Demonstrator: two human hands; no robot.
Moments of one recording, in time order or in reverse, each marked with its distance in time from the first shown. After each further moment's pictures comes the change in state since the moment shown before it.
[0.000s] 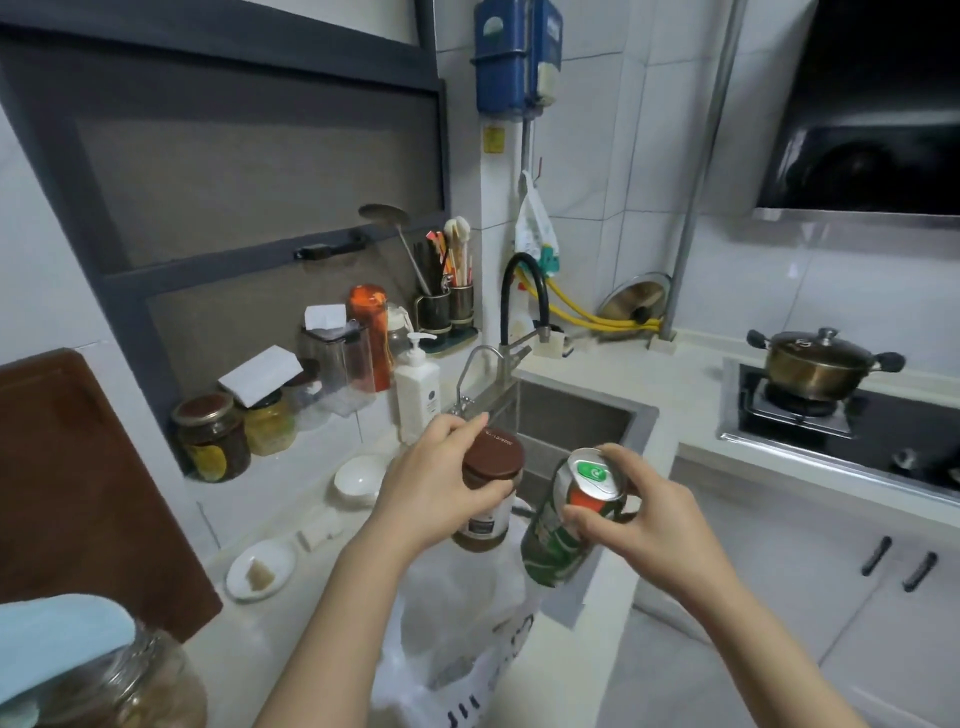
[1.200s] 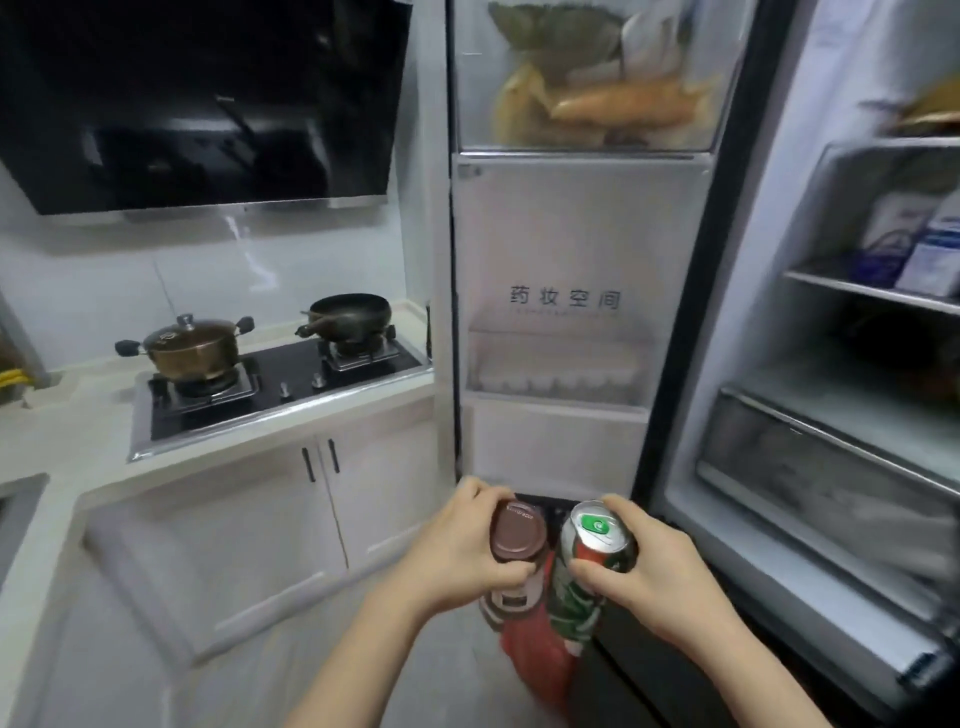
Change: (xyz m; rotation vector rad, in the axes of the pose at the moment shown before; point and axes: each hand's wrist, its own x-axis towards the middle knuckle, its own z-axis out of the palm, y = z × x) left_hand -0.218 0.483 0.255 -0.320 -0.806 0.973; right_hand -0.472 0.127 -0.307 -0.286 0.651 0.965
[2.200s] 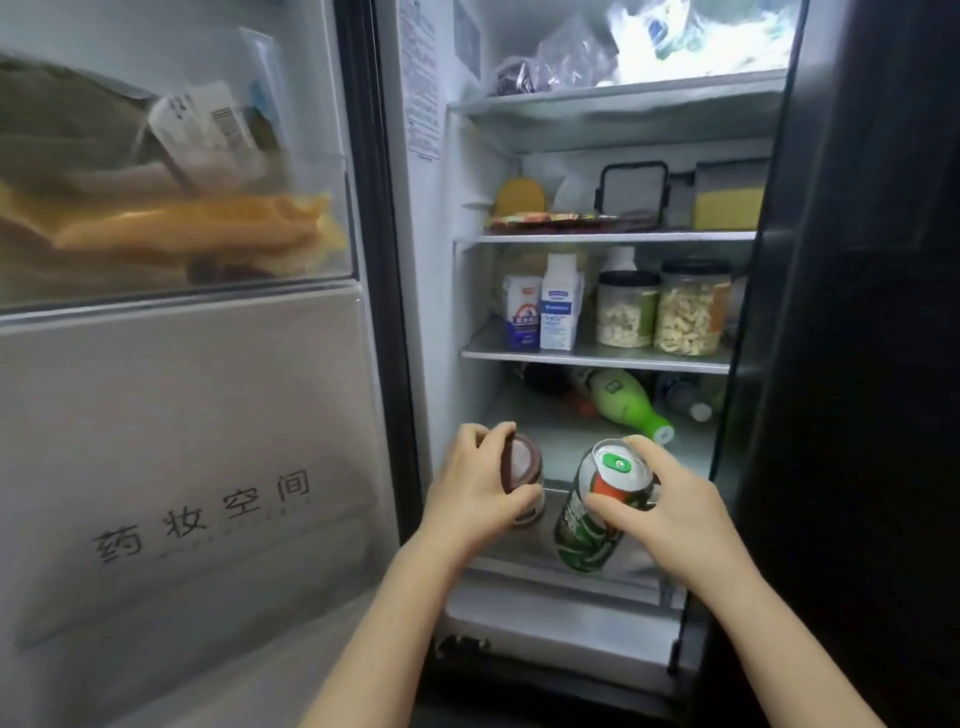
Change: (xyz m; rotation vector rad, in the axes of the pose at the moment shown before) left_hand 0.233 0.207 0.049 -0.147 -0.046 0.655; right_hand 0.023 0.063 -0.173 -0.019 0.811 0.326
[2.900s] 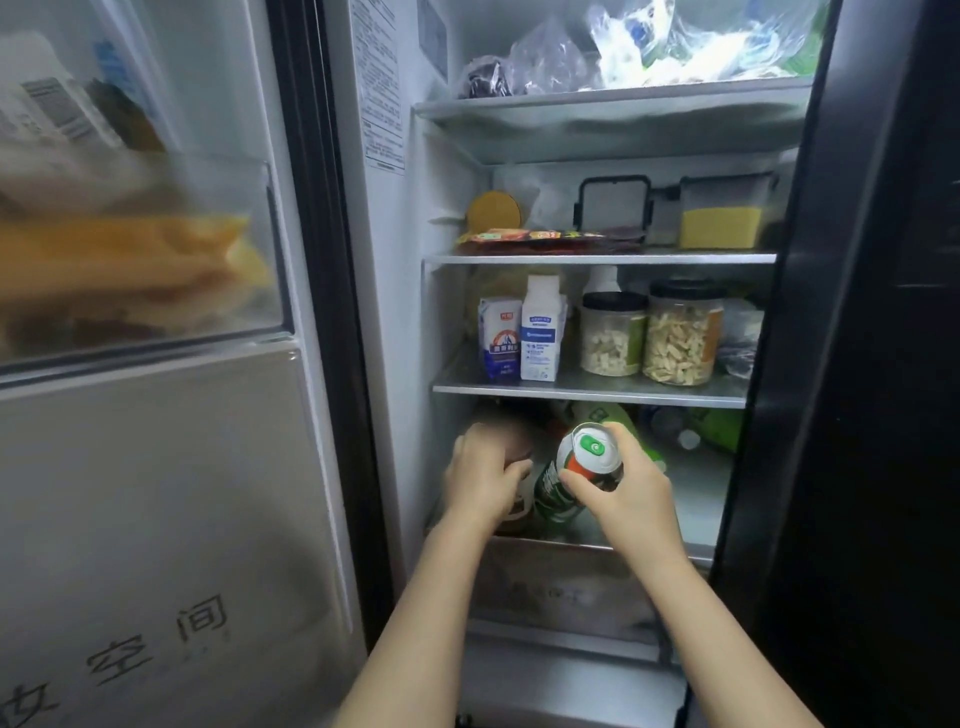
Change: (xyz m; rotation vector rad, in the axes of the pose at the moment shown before) left_hand 0.113 -0.015 0.052 0.029 0.006 -0.079; right_hand 0.101 0.038 0.050 0.073 0.261 -0.036
